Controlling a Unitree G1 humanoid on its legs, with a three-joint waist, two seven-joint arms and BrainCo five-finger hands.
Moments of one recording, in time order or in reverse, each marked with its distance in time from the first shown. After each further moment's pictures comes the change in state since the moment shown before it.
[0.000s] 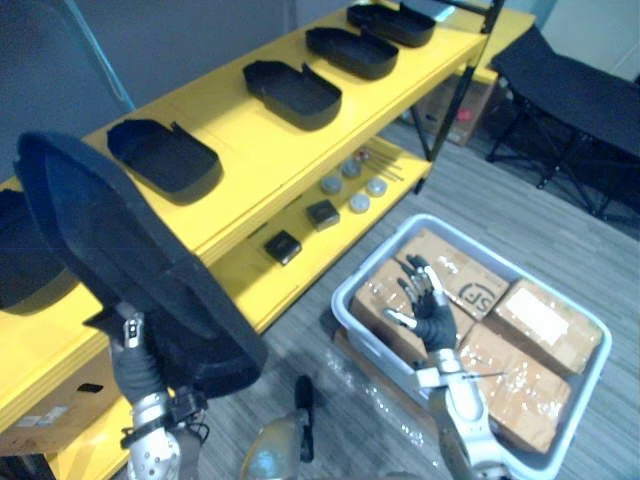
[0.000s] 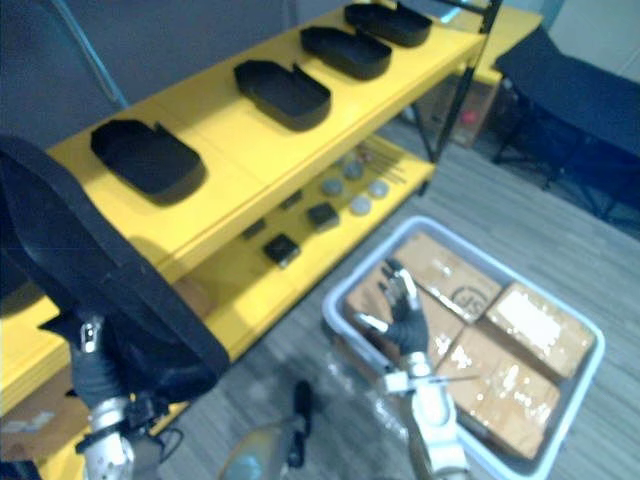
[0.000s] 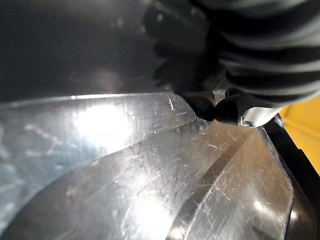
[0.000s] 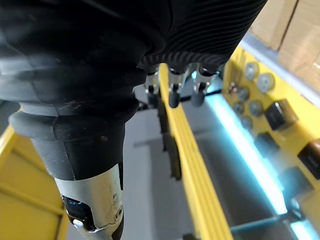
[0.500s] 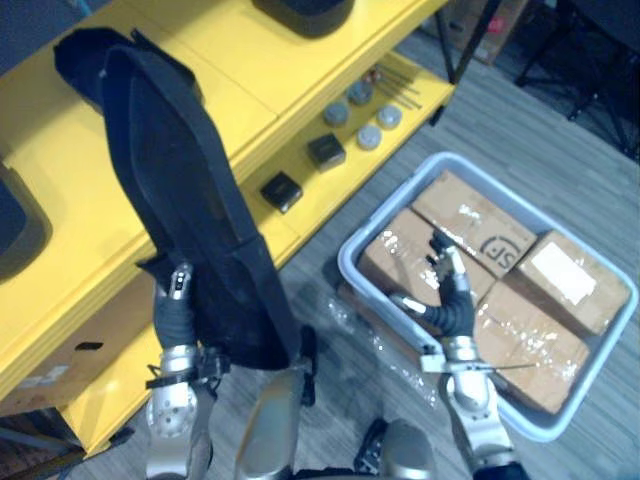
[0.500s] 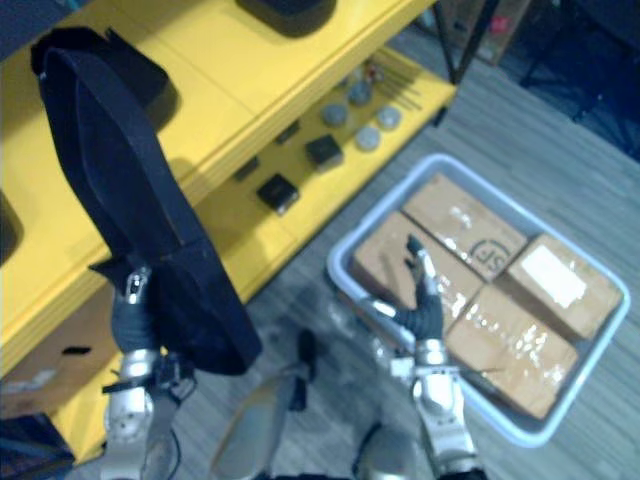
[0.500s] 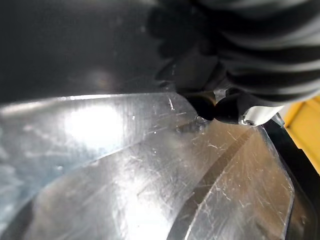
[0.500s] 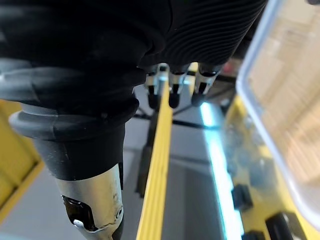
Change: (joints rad) left arm -0.195 0.105 -0.105 0.145 0.007 -0.024 -0.029; right arm -0.121 -0.072 -0.055 -0.022 -0.427 -0.146 -0.251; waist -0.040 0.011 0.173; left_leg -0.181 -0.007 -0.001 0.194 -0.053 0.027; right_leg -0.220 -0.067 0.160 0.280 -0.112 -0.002
